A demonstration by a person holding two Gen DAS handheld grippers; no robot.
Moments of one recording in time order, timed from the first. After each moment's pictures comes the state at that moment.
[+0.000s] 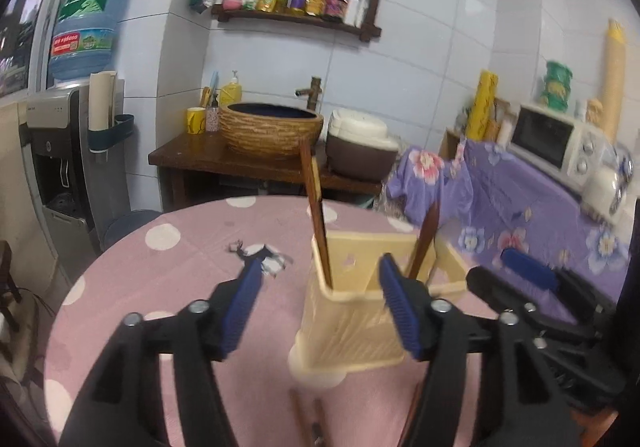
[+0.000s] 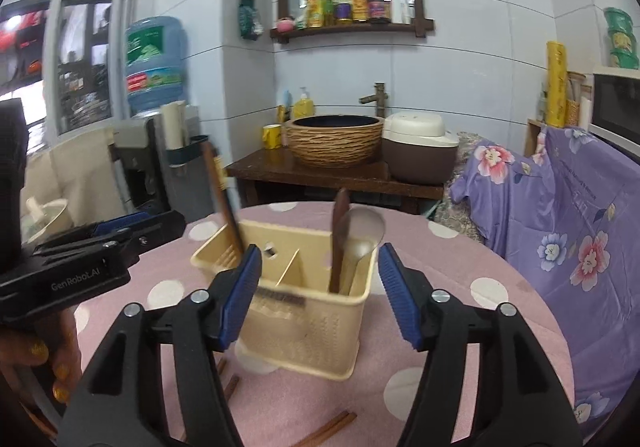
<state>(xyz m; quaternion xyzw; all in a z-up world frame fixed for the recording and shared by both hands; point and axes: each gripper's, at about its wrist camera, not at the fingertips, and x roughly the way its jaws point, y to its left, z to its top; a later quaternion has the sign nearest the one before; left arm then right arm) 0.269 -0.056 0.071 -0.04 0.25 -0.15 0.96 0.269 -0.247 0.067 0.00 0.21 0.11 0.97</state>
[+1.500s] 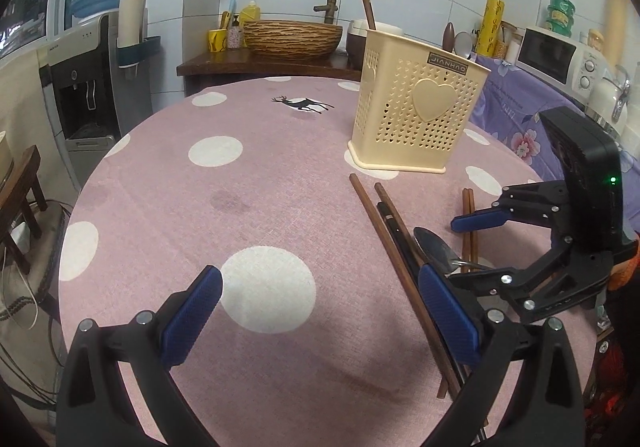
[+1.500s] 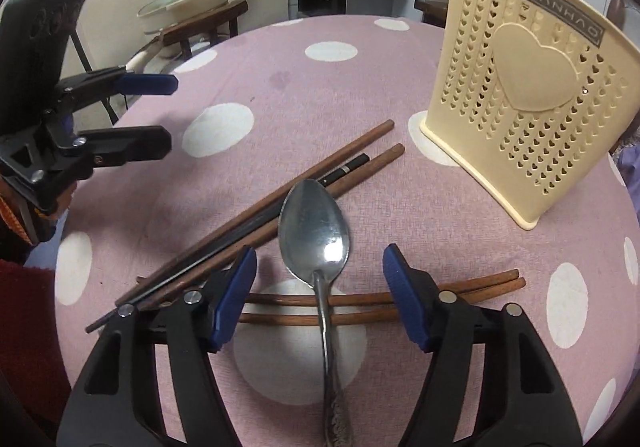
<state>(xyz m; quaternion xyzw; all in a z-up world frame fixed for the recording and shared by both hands) 0.162 0.001 -0.043 -0.02 0.36 -0.13 0.92 0.246 -0.182 -0.070 -0.18 0.43 0.38 0.80</state>
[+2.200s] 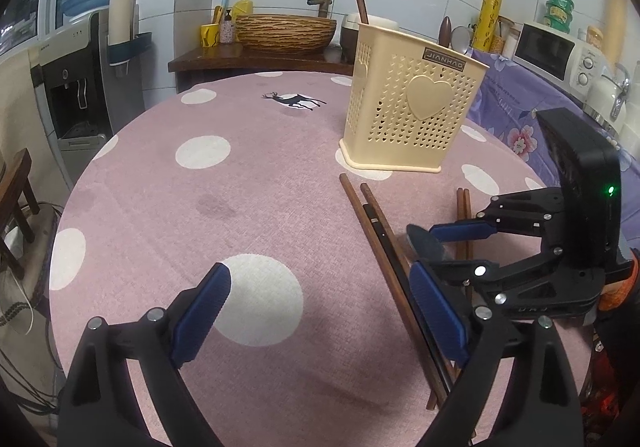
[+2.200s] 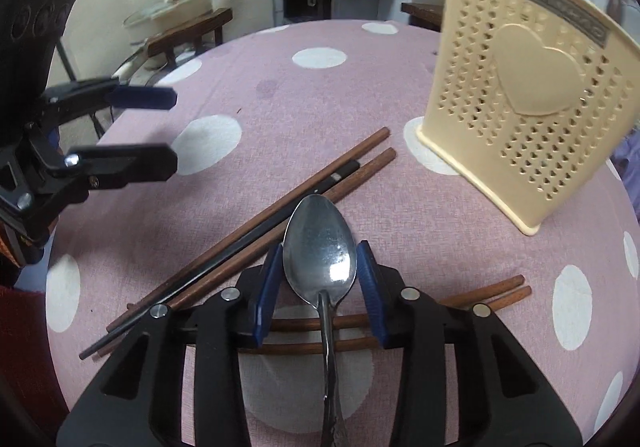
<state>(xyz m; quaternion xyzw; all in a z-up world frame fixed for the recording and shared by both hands) 0.174 -0.008 -0.041 -0.02 0.37 -0.14 0.92 0.245 -0.182 -0.064 -0.14 0.41 0.35 0.83</state>
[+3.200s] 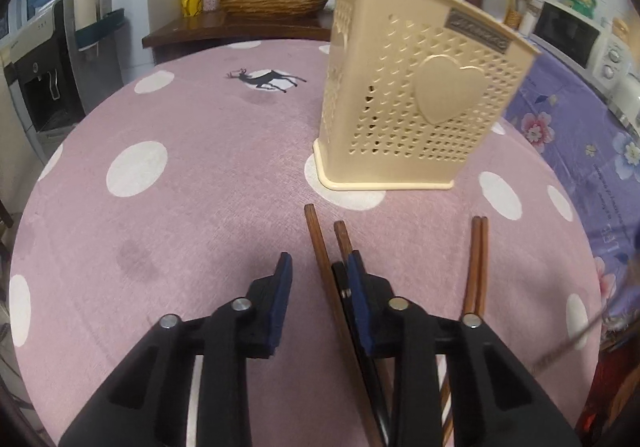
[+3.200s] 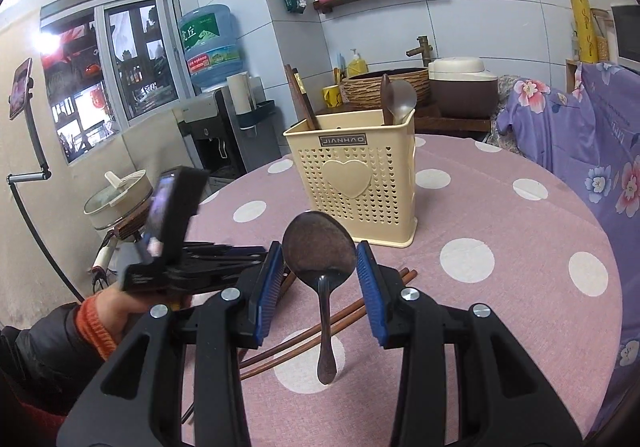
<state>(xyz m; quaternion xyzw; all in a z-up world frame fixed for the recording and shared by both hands) 0.263 -0.063 -0.058 -0.01 0.44 -0.13 0.89 0.161 -0.273 0.020 0.07 0.26 0.21 0.94</state>
